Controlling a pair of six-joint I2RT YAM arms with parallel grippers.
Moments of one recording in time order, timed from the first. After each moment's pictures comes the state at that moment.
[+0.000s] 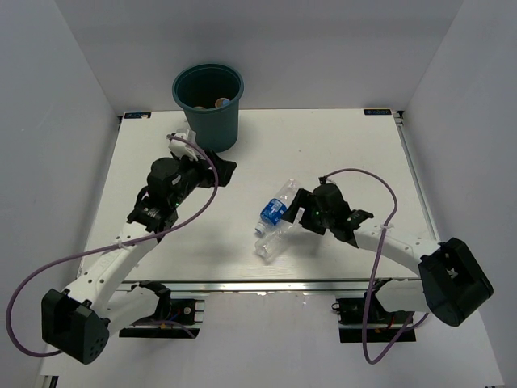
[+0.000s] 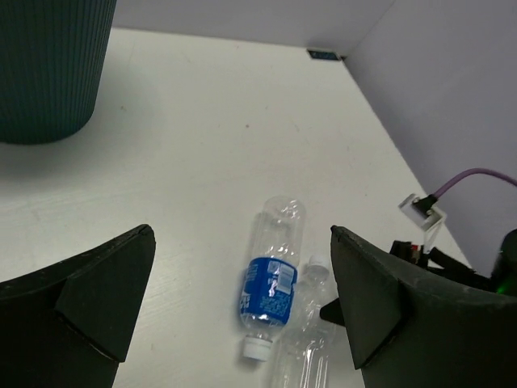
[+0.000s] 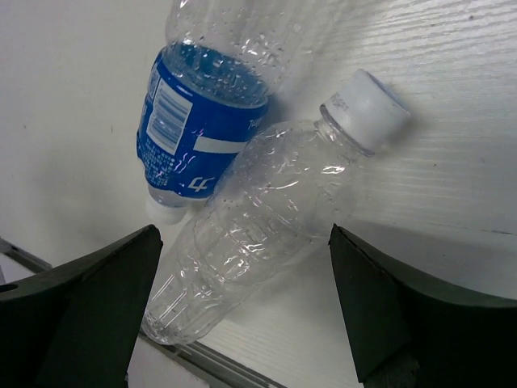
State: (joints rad) left arm -0.43 1.01 0.81 0.10 0.10 -0.43; right arm 0.65 1.27 0.61 -0.08 -0.05 0.84
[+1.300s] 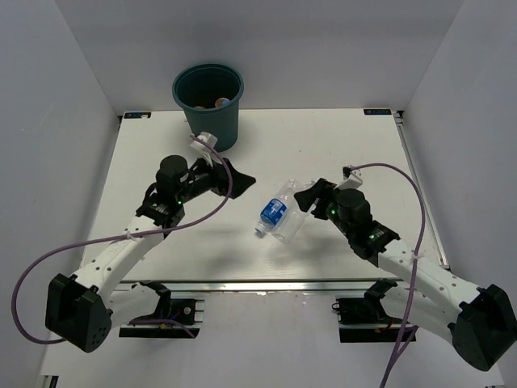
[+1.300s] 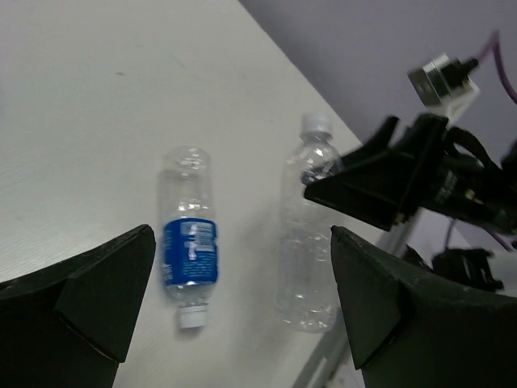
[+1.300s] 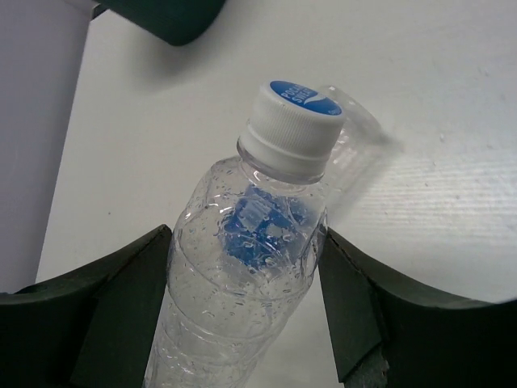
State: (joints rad) left arm -0.44 1.09 0.81 0.14 0.41 -0.43; right arm 0.67 0.94 0.52 0.06 0.21 0.78
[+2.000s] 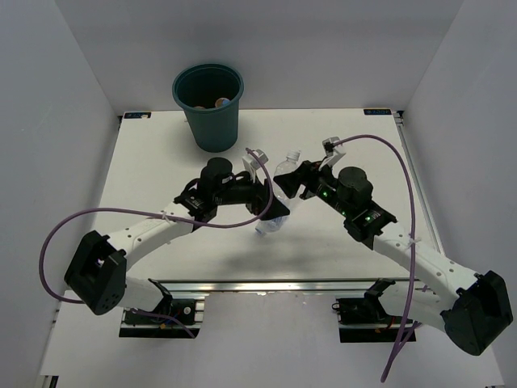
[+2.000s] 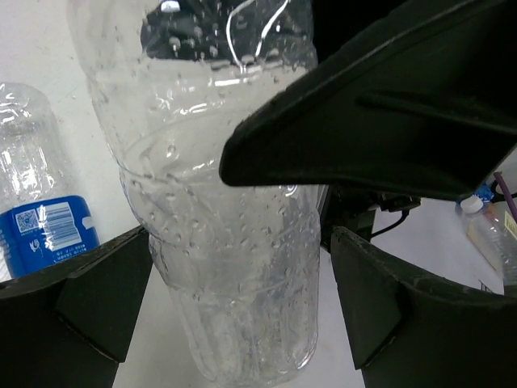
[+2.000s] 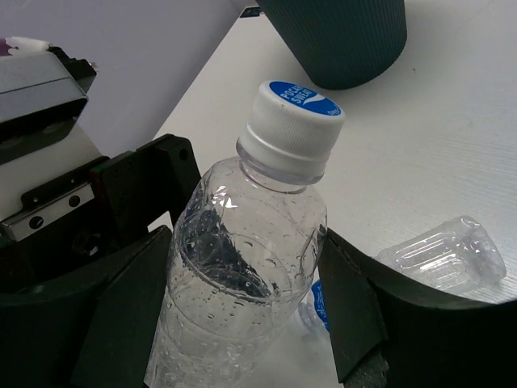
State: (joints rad) left arm -0.68 1.37 0.89 0.18 0.63 -0.41; right arm 0.67 1.06 0.75 0.22 -0.11 0.52
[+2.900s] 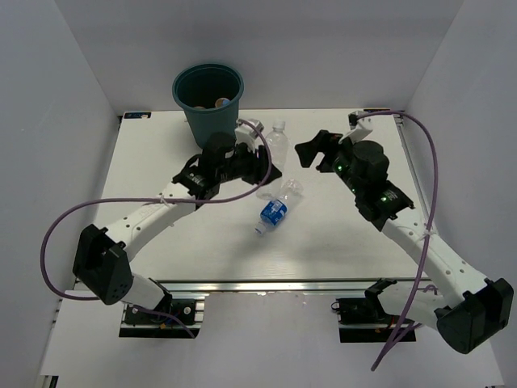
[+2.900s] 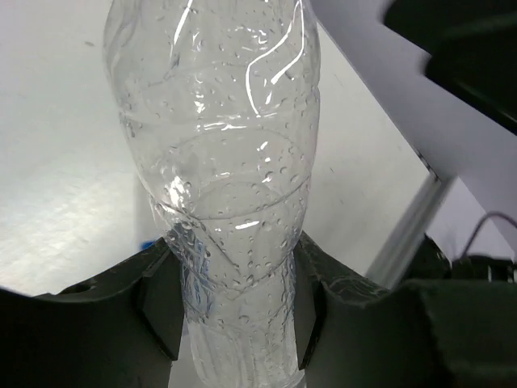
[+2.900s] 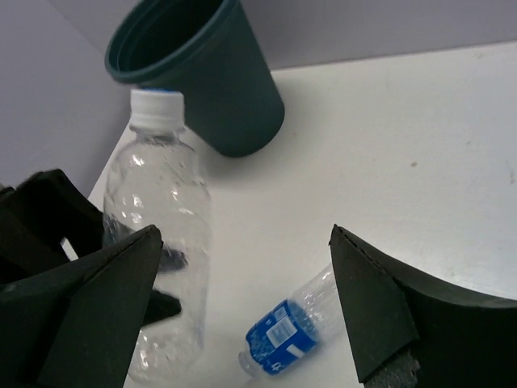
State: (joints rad) left arm -0.66 1.45 1.16 -0.07 0.32 -0.37; right arm 0.56 1.09 1.00 -0.04 0.07 0.46
